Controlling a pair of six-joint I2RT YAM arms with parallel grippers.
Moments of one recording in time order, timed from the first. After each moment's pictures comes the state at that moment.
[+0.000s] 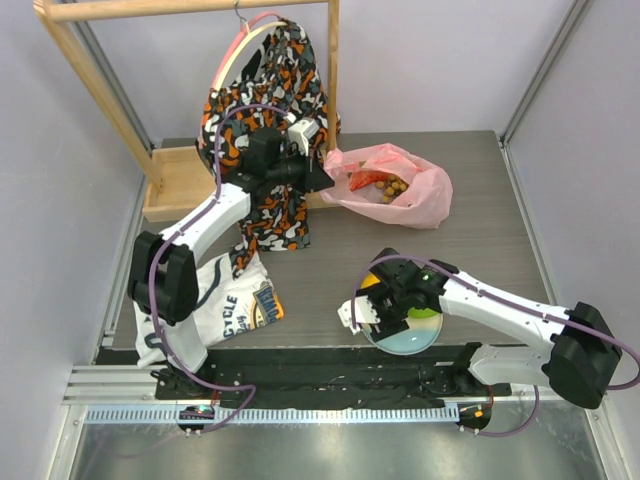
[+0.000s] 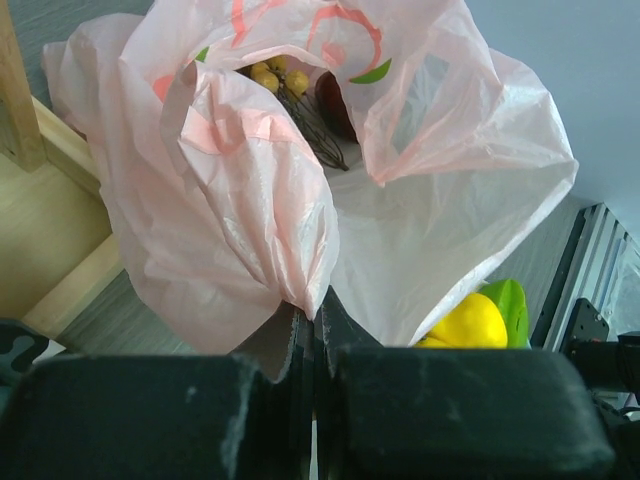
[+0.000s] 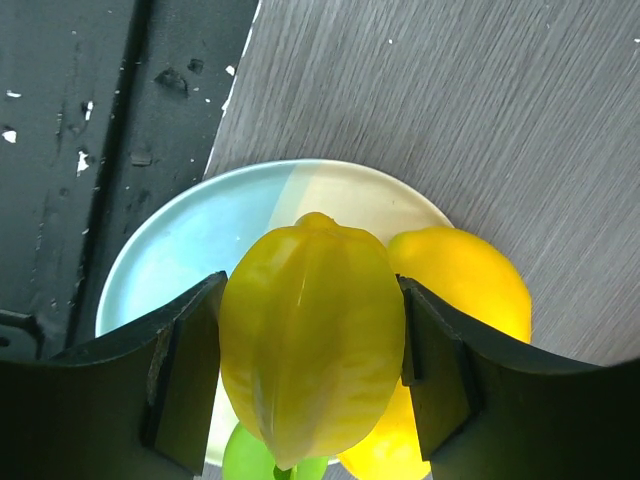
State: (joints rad) left arm -0.44 1.80 1.49 -0.10 0.59 -0.26; right arm 0.86 1.19 0.78 -0.79 -0.32 -1.10
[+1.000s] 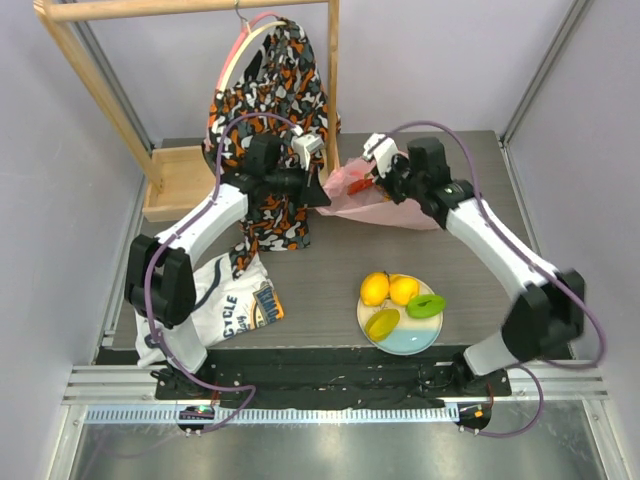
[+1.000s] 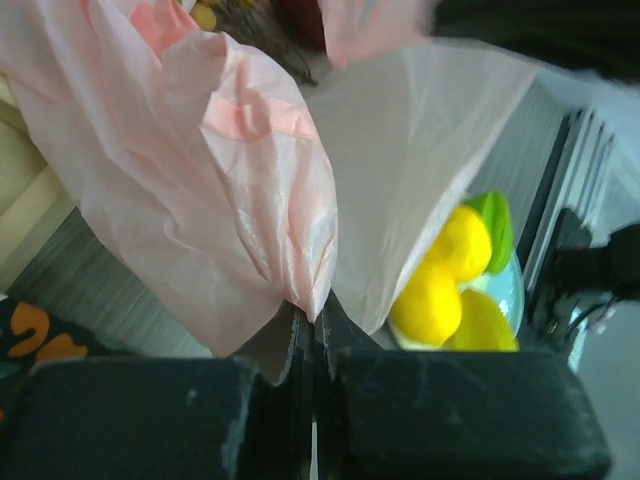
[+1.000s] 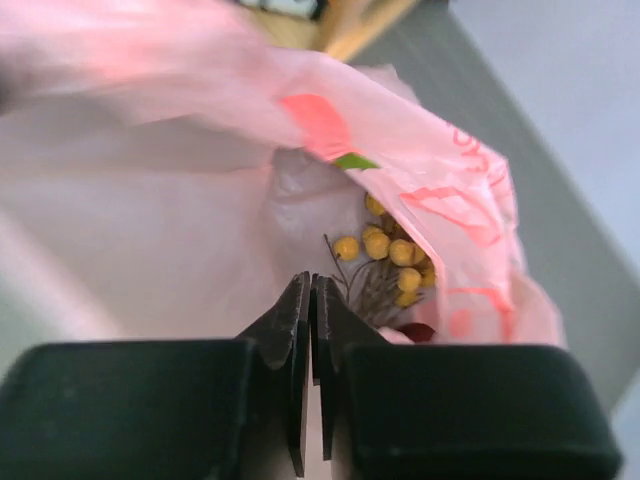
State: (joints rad) left arm -0.43 1.76 1.47 -0.27 0.71 -0.14; right arm 0.41 1.39 1.27 -0.37 -0.19 -0.58
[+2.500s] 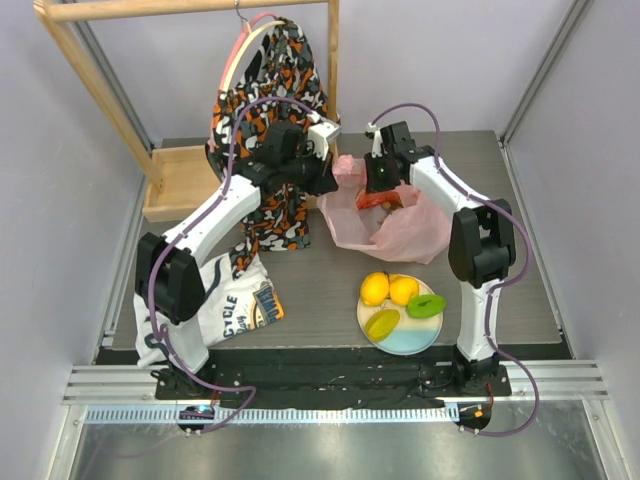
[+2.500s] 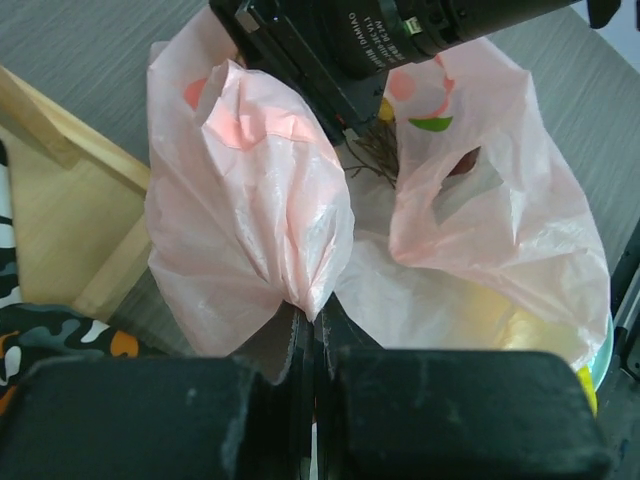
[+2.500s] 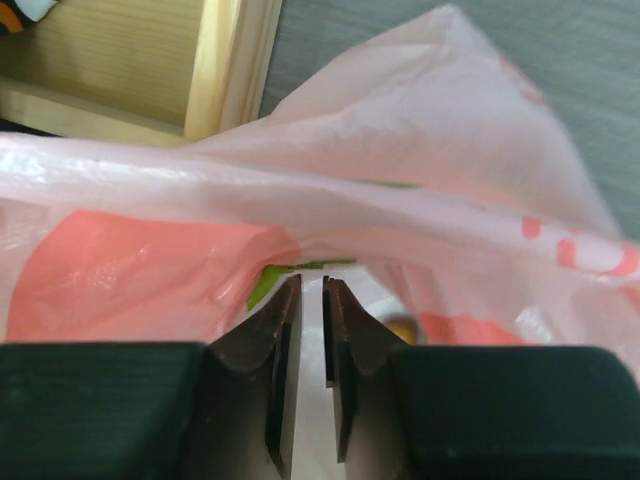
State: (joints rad) left arm -0.52 1.82 1.67 -0.42 0.47 0.00; right arm 0.32 2.07 1.76 -0.58 -0.14 0.07
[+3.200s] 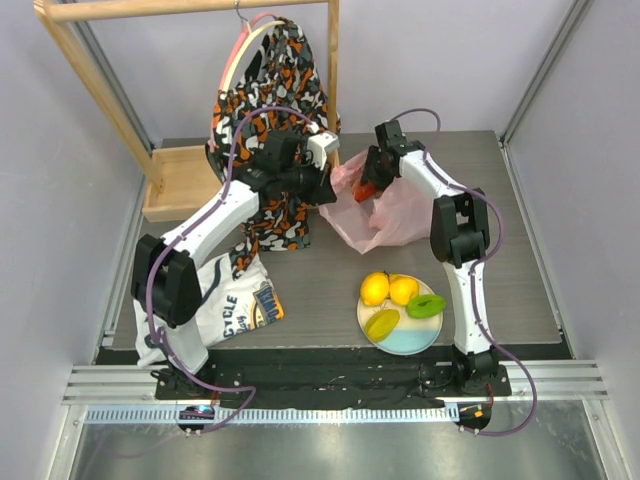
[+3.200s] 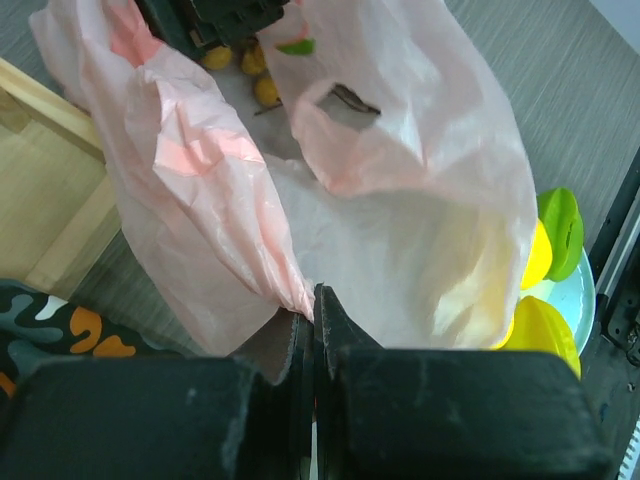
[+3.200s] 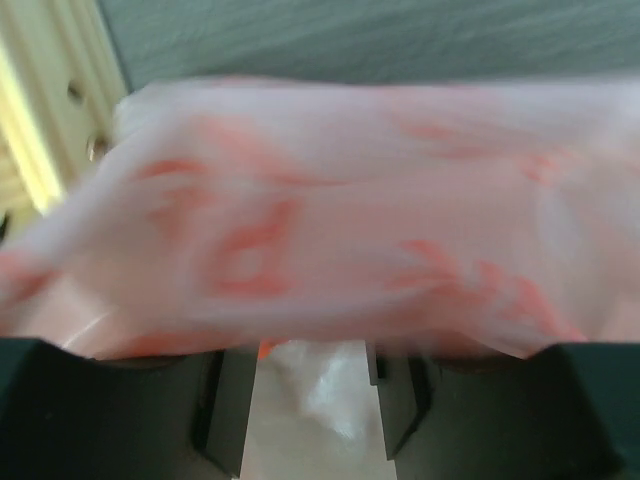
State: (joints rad) left arm -0.52 1.79 1.59 -0.42 0.52 0.00; right arm 0.29 2.36 2.04 -0.64 0.00 0.50
